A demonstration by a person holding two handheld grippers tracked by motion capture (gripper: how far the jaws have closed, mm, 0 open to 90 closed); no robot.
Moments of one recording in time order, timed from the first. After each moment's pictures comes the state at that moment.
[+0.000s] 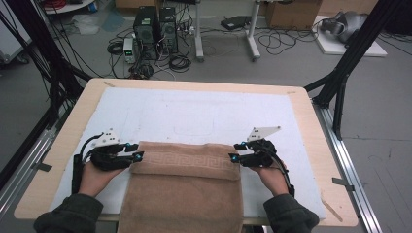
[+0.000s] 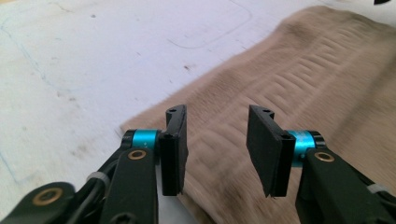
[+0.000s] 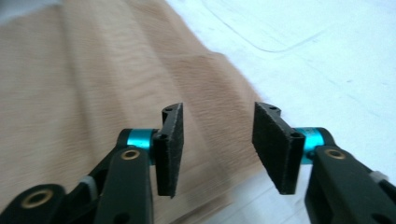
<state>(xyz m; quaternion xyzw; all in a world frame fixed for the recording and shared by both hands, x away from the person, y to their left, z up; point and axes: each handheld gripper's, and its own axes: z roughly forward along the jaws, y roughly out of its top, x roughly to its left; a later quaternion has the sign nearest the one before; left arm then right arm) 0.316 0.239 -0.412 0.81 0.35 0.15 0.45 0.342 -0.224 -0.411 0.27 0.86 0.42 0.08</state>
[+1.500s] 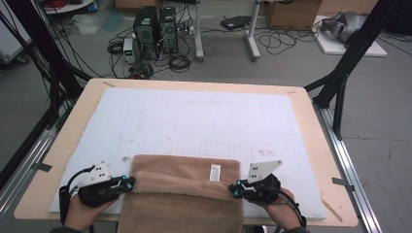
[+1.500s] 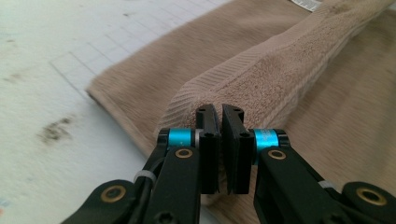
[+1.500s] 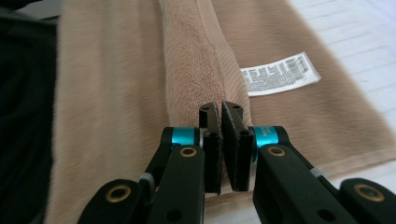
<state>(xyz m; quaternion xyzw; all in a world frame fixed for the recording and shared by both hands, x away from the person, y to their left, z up) 0.216 0.253 -0.429 0.82 0.30 0.13 0.46 0.241 -0.219 -0.409 0.15 0.90 0.41 0.03</state>
